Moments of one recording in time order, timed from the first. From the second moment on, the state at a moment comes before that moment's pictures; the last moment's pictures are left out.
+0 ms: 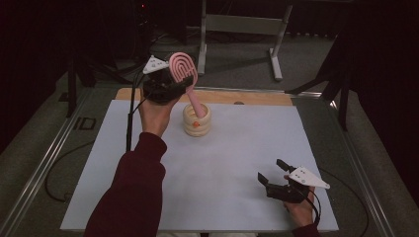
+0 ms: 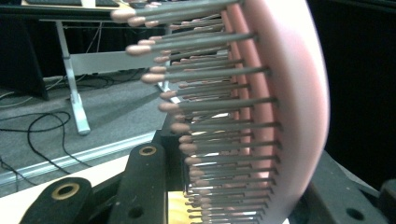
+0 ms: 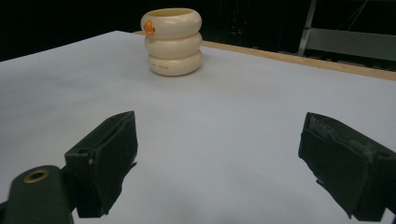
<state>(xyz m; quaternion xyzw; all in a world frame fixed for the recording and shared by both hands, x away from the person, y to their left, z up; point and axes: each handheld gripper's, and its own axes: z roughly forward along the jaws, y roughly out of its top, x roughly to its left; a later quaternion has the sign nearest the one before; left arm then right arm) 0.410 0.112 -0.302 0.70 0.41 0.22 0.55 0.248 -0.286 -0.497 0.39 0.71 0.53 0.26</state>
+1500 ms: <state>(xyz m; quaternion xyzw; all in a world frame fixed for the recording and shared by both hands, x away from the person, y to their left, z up) 0.437 0.089 -0.333 0.67 0.45 0.24 0.54 0.248 -0.289 -0.497 0.39 0.70 0.54 0.25</state>
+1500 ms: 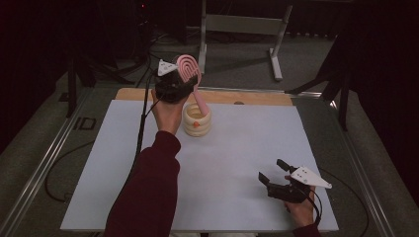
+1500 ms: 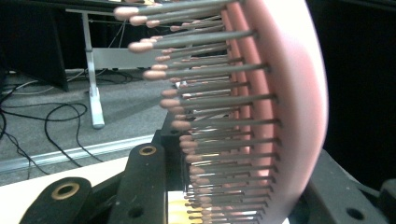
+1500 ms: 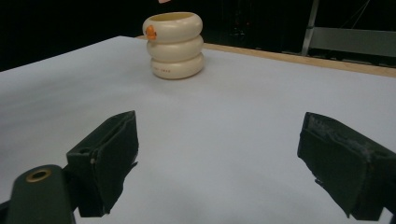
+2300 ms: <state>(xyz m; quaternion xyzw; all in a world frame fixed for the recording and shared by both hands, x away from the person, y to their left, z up) 0.451 0.086 -0.347 0.67 0.47 0.25 0.53 0.249 -0.289 -0.498 0.39 0.70 0.55 0.24</state>
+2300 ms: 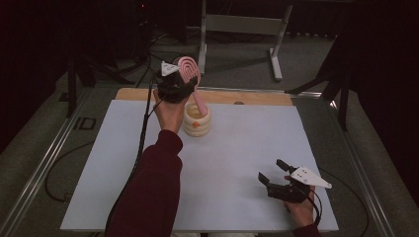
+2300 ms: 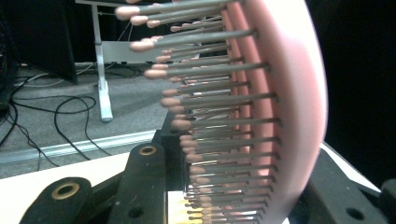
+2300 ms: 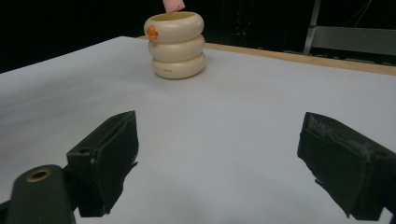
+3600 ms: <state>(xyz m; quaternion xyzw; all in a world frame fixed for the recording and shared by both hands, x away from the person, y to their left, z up) 0.464 0.078 -0.374 0.67 0.49 0.25 0.51 0.249 -0.287 -0.499 0.39 0.70 0.55 0.24</state>
